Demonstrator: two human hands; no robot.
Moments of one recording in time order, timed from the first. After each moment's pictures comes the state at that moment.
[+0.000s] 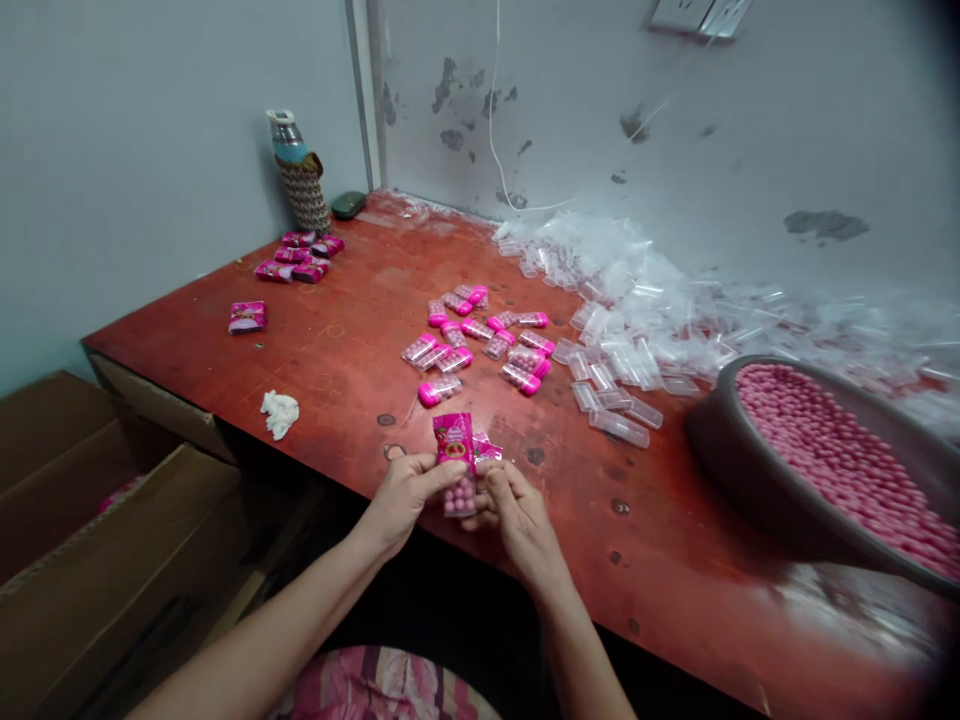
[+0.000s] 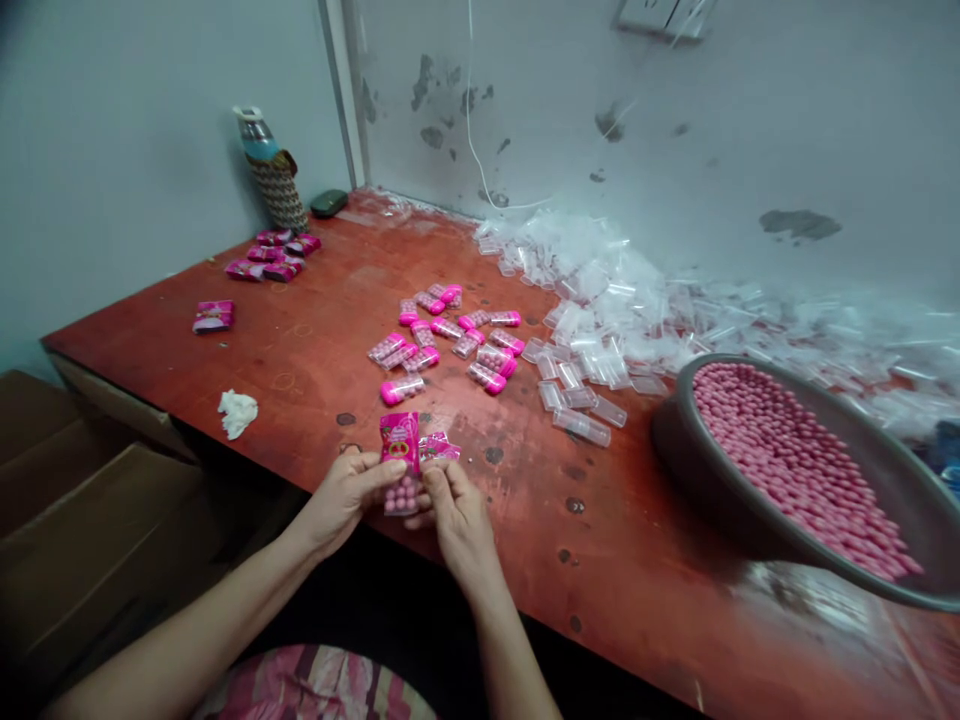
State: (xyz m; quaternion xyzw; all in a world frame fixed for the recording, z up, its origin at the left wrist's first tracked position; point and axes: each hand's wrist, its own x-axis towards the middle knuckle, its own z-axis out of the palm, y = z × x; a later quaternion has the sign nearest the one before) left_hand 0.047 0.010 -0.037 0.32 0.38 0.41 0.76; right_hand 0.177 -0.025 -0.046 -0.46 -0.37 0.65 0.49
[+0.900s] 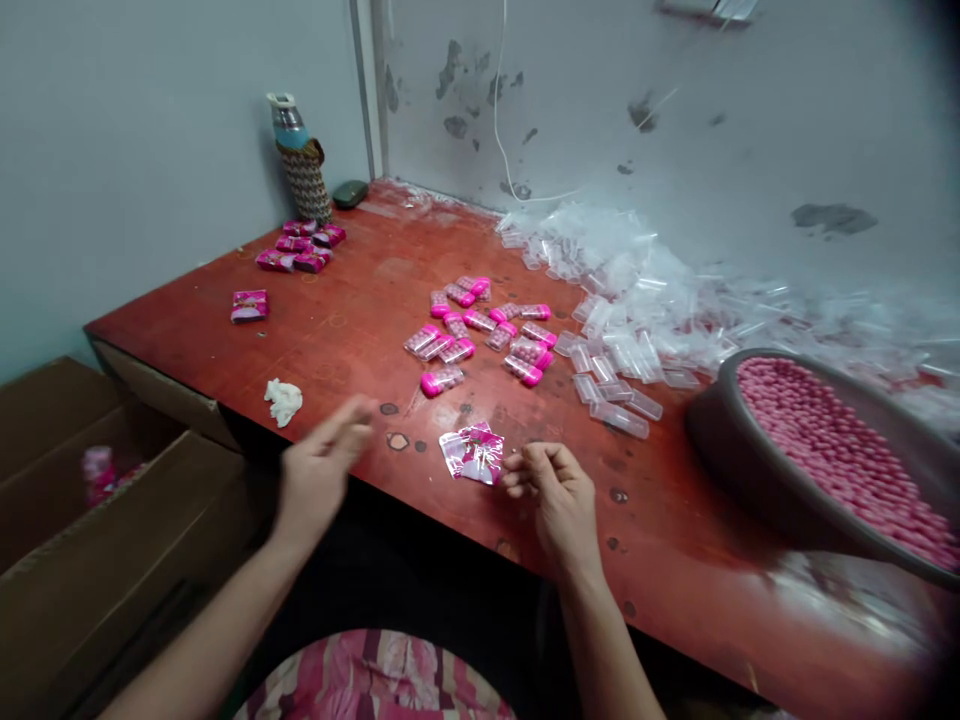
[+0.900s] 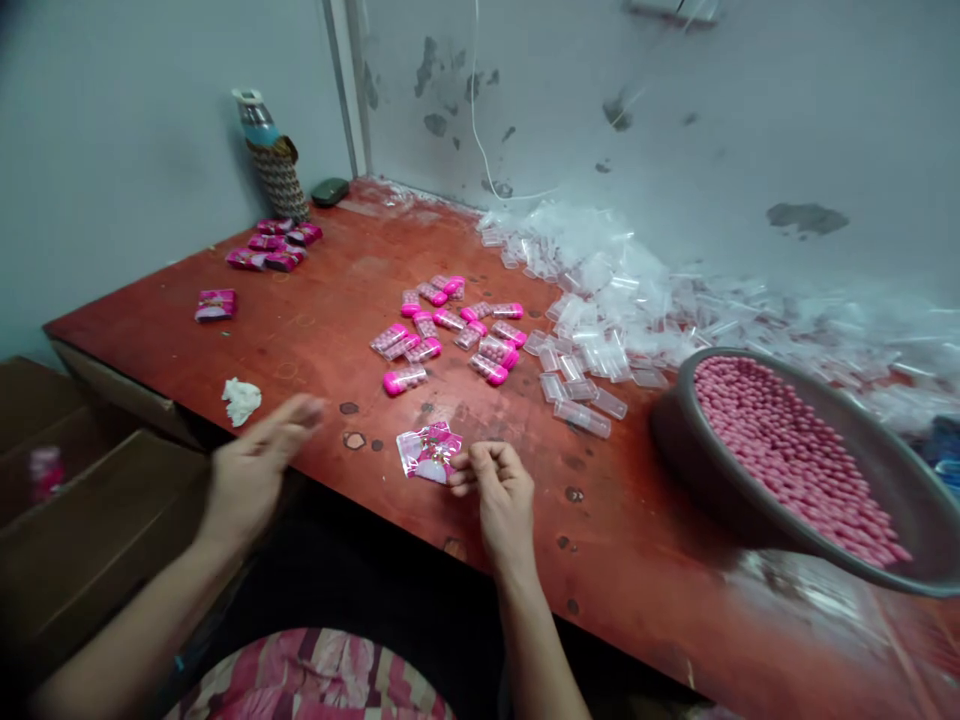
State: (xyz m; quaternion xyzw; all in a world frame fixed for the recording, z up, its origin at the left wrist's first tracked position) left_hand -0.026 0.010 -0.031 0.50 0.53 0.58 0.36; right_hand 0.210 -0.020 -0.040 -0.53 -0.35 0.51 0.58
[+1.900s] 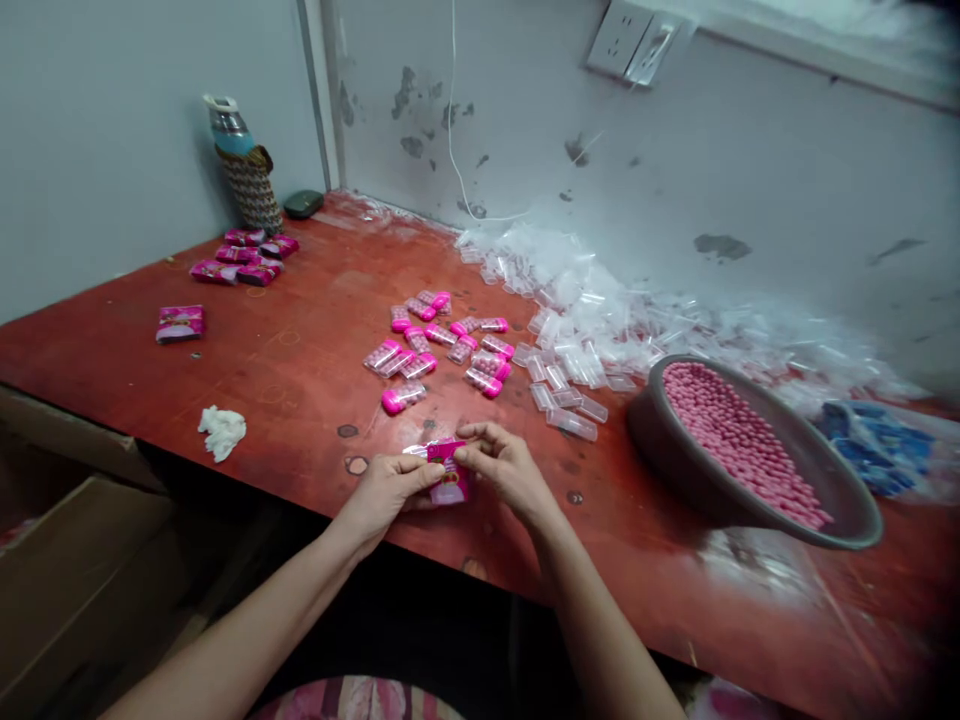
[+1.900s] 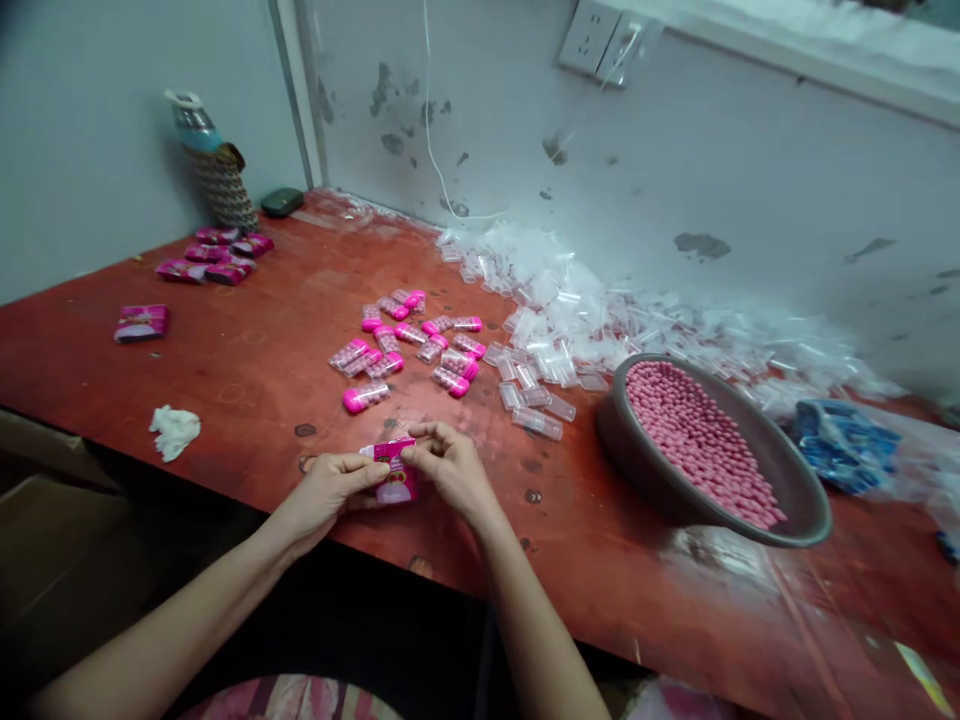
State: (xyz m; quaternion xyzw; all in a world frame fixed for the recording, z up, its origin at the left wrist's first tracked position) left_hand 0.055 0.024 -0.043 0.37 0.40 0.35 0.76; right_hand 0.223 0.027 -0.032 -0.54 -0.52 0.50 0.43
